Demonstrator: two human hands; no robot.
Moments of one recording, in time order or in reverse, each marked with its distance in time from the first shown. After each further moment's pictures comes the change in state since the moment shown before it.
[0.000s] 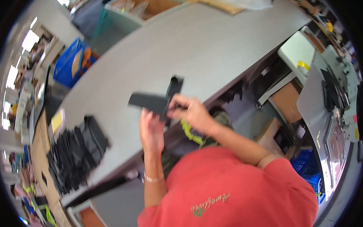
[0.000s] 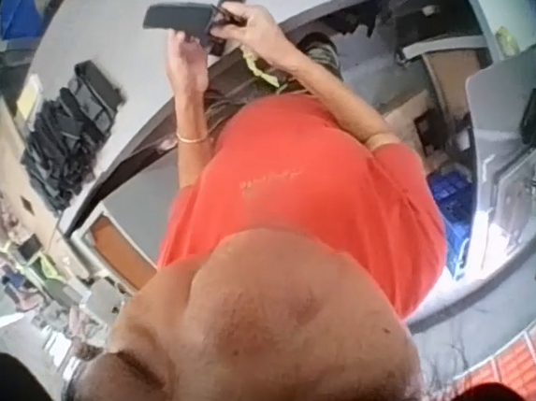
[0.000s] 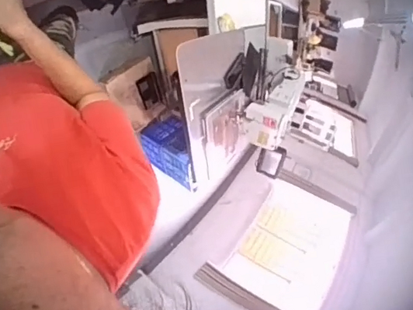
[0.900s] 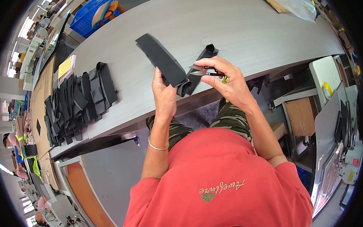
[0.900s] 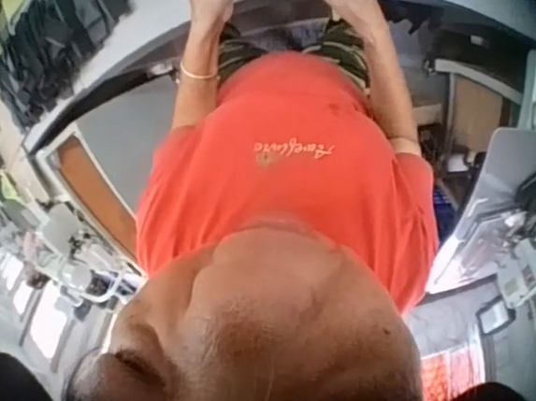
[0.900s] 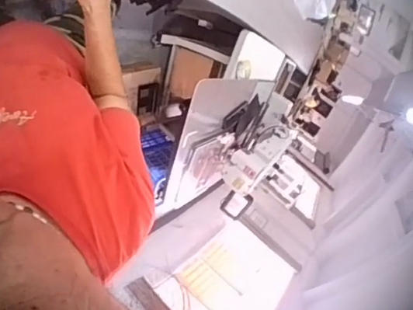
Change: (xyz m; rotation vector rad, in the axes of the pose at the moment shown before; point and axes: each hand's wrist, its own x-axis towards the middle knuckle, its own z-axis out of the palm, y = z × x) left_hand 0.002 0.006 -0.010 0.277 0.209 0.149; right_hand 0.009 -0.018 -0.009 -0.542 -0.051 -0.245
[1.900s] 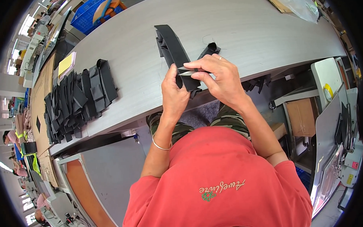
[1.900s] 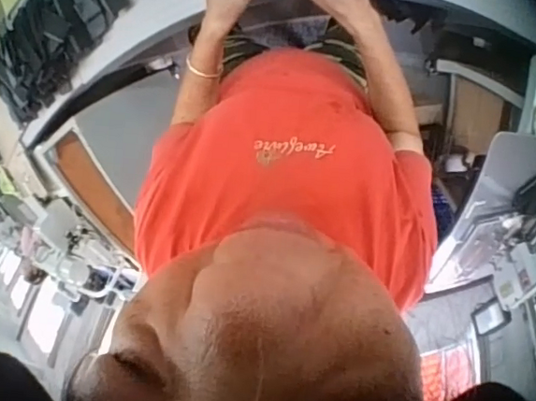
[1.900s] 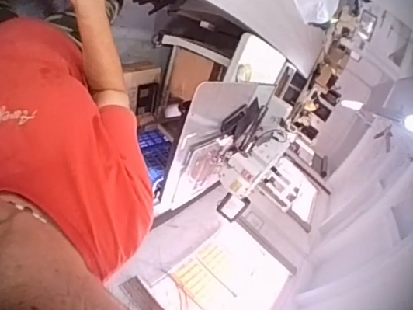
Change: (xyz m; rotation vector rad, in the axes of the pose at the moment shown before) left_hand -0.007 0.003 0.016 0.483 -0.049 0.164; right_hand 0.010 0.003 0.020 -0.247 0.046 -0.224
